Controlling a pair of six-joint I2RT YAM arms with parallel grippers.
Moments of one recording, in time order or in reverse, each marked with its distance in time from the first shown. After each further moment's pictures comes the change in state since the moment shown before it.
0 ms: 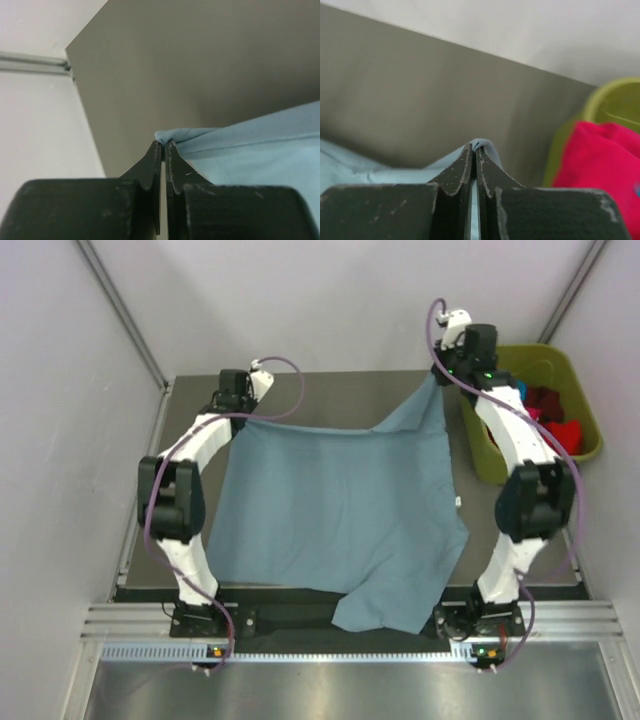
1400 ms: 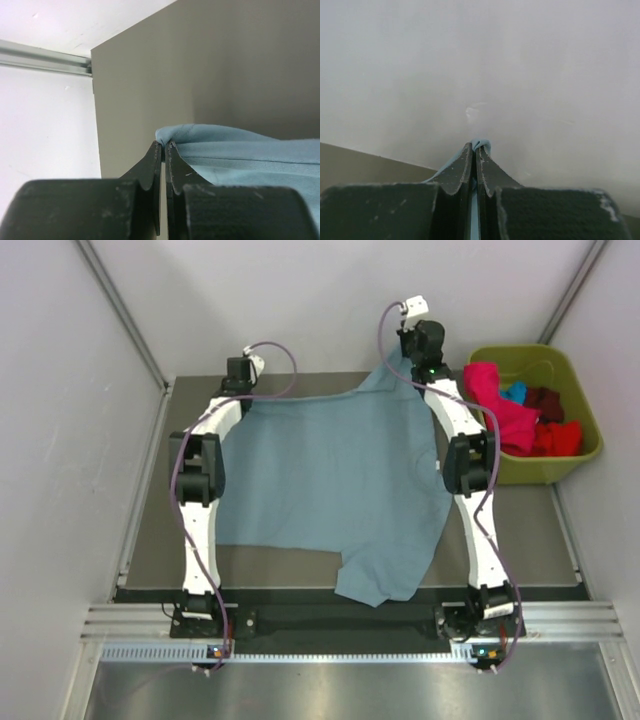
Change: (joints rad) left arm 0.062 0.558 0.544 0.058 -0.211 -0.061; right arm 0.095 0.850 0.812 0.388 0.193 -0.076
